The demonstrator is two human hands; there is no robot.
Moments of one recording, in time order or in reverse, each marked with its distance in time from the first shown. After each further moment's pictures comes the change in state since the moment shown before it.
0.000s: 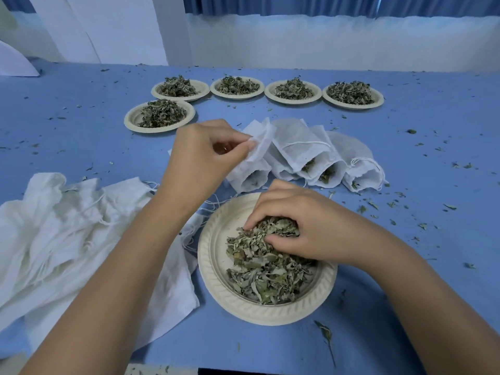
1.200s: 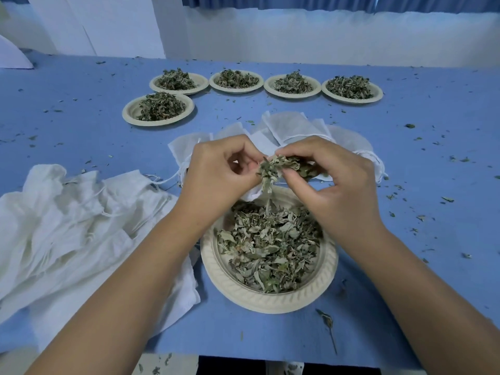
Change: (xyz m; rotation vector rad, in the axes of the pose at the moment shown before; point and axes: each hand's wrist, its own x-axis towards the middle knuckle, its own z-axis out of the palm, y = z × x) left_hand -0.027 0.006 0.015 -0.211 -0.061 -0.050; right_hand 0.001 0.005 0.006 -0.091 0.879 -0.157
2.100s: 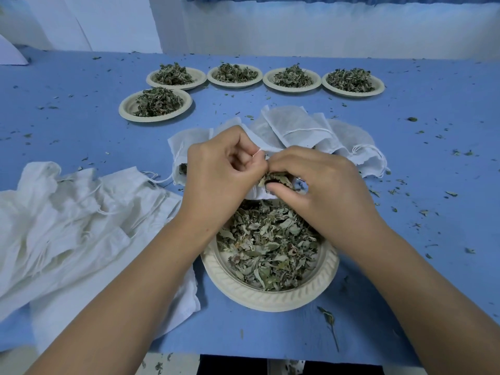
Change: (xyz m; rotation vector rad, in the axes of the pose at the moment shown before) left_hand -0.006 0.002 0.011 0.107 0.167 0.029; right_hand 0.000 -0.003 0.002 -0.197 -0.312 0.073
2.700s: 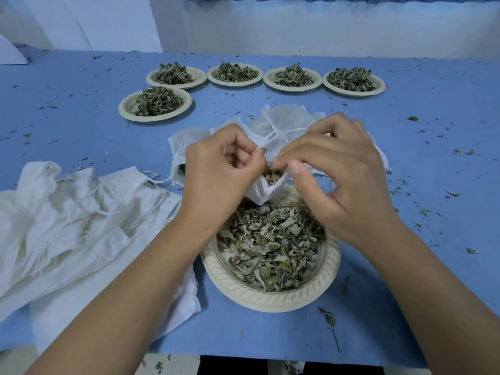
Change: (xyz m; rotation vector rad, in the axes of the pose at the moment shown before) left_hand 0.002 -0.001 0.001 -0.075 0.012 -0.043; right_hand 0.002 0.000 -0.015 -0.007 0.167 -0.112
